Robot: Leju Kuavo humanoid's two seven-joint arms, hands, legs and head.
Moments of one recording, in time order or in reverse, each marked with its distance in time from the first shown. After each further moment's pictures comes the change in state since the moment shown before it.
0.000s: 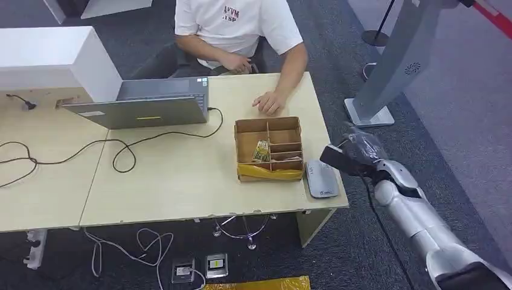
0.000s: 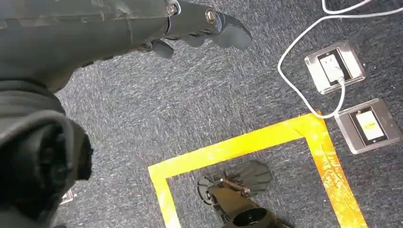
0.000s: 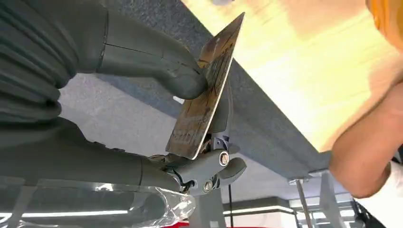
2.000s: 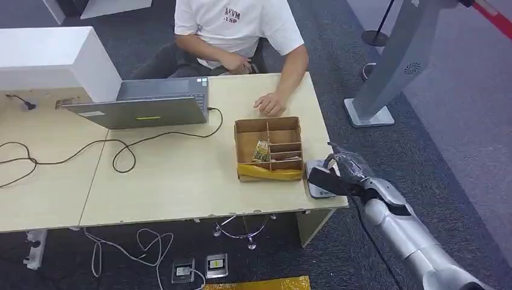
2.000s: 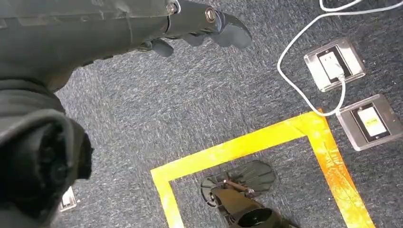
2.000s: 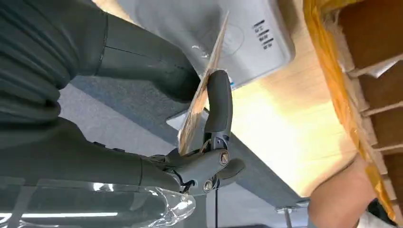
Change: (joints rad) left arm -0.003 0.010 -0.018 0.002 -0.010 -0.016 0.000; right arm 0.125 0.016 0.019 -0.130 0.003 0.063 0.045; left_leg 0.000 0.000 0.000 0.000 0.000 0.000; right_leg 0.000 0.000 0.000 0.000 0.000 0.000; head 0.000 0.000
